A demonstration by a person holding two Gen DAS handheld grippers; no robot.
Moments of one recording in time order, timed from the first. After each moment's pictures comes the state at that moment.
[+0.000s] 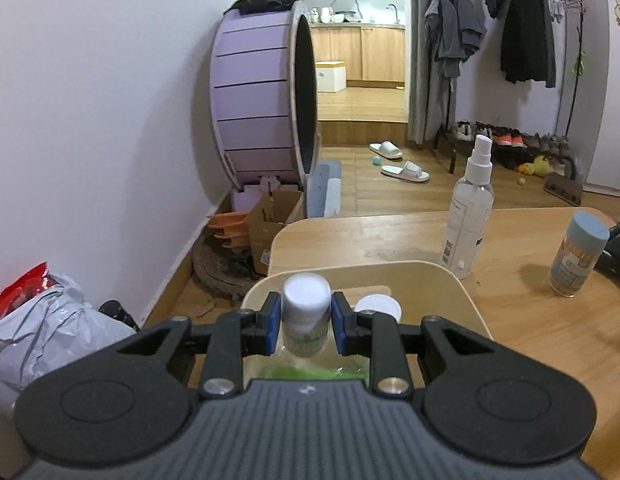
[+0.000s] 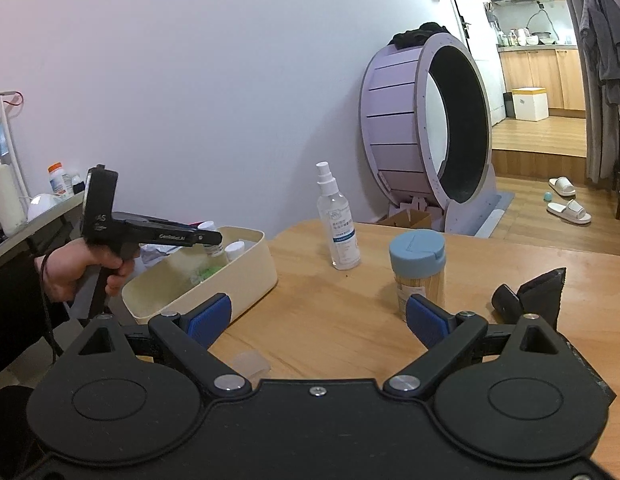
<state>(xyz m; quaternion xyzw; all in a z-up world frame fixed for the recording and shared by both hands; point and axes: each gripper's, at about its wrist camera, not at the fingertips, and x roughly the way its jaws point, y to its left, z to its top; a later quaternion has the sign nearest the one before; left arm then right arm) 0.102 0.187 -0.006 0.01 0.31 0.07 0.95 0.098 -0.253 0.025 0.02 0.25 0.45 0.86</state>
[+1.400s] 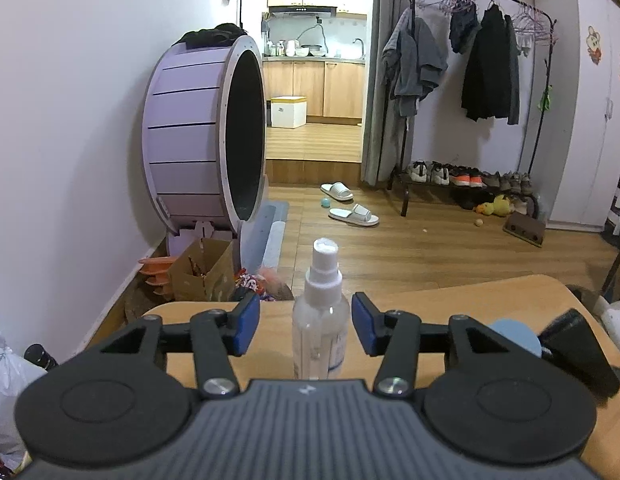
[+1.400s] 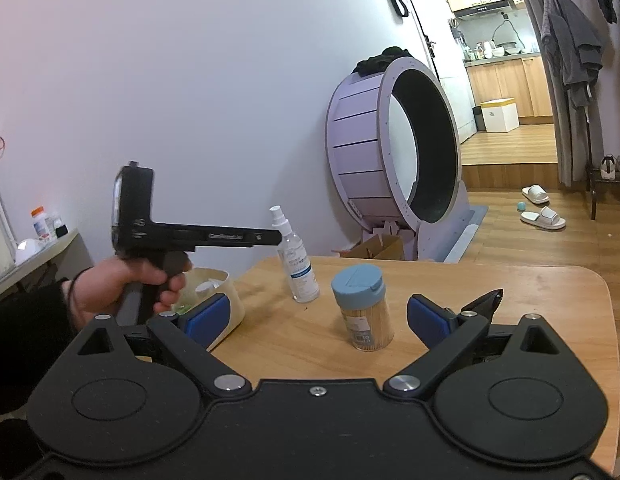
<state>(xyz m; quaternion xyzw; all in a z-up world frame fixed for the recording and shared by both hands) 0.184 0.090 0.006 -0.01 0.26 0.02 0.97 0.121 -0.291 0.035 0.07 0.22 0.42 0.88</state>
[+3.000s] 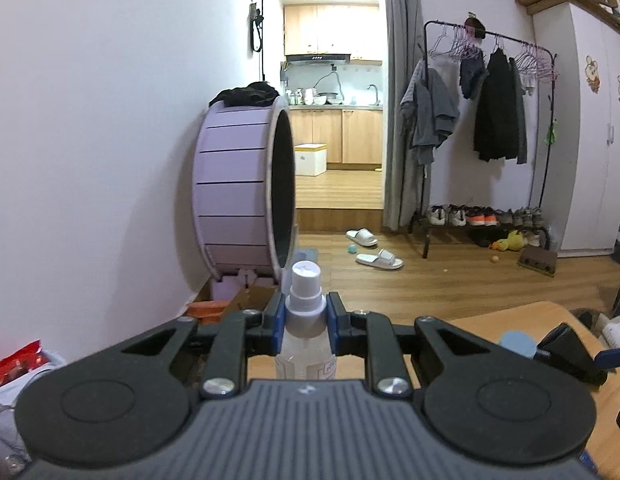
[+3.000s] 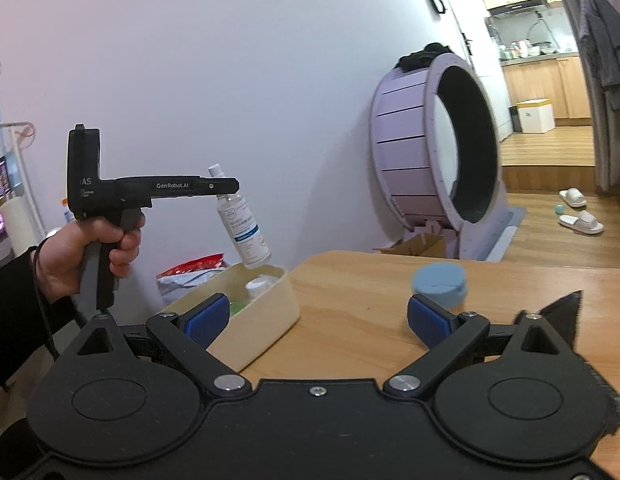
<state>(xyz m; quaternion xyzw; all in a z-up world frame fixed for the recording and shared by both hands) 0.081 0.154 0.076 0.01 0.19 0.05 0.98 0.095 -0.246 0.037 0.06 0.22 0.48 0.85</state>
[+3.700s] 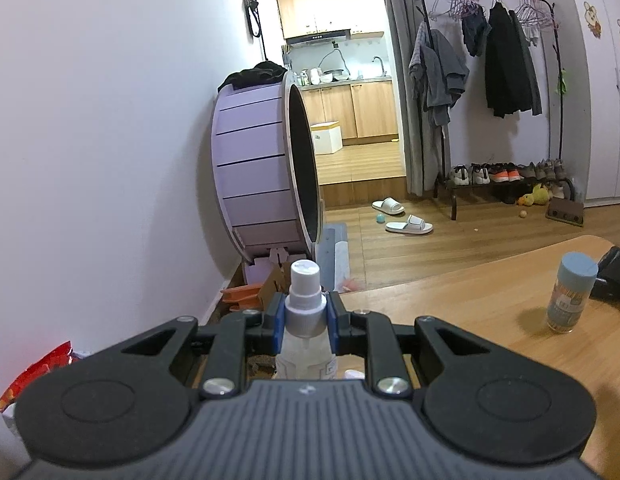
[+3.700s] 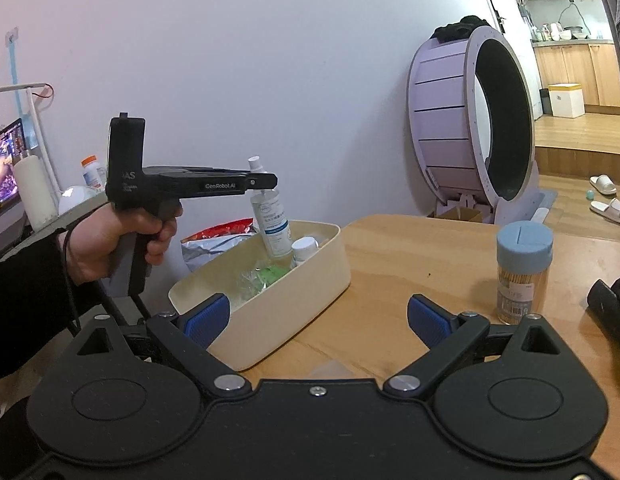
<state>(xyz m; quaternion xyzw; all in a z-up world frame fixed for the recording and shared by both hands) 0.085 0.176 0.025 0.07 0.22 0.07 0.97 0.070 -0.202 0.018 0.03 0.25 0.50 0.83</state>
